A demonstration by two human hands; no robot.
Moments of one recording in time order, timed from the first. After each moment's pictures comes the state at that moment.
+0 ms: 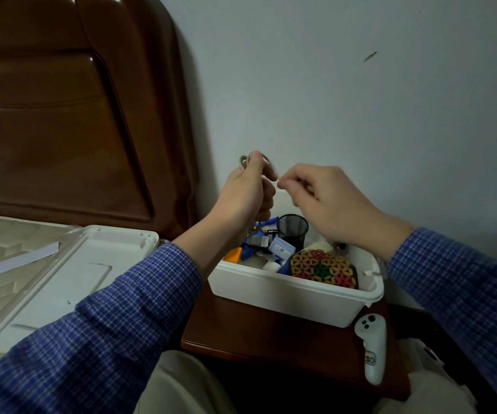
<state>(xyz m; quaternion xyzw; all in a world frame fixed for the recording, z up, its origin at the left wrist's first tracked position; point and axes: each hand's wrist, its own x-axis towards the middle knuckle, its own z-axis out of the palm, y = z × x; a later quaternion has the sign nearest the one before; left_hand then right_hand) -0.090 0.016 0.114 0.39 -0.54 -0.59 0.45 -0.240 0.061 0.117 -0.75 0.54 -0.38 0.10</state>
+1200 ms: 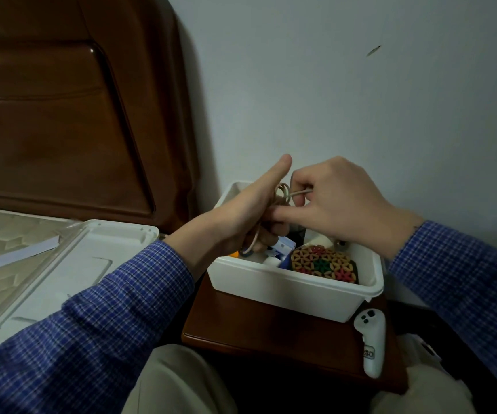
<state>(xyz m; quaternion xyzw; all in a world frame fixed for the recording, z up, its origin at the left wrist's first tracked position) -0.073 0.023 0.108 0.37 -0.62 -0.68 0.13 -0.230 0.078 0.133 -0.76 0.59 -0.27 -0.05</state>
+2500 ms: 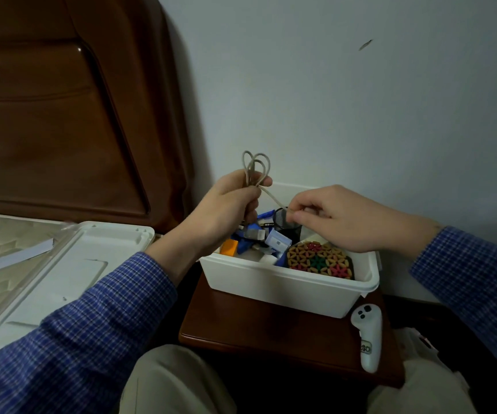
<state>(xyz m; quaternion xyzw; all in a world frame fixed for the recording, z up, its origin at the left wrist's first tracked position) -0.060 0.028 0.099 0.39 -0.63 -0.55 0.38 -0.262 0.083 0.112 -0.78 0.57 -0.18 0.19</state>
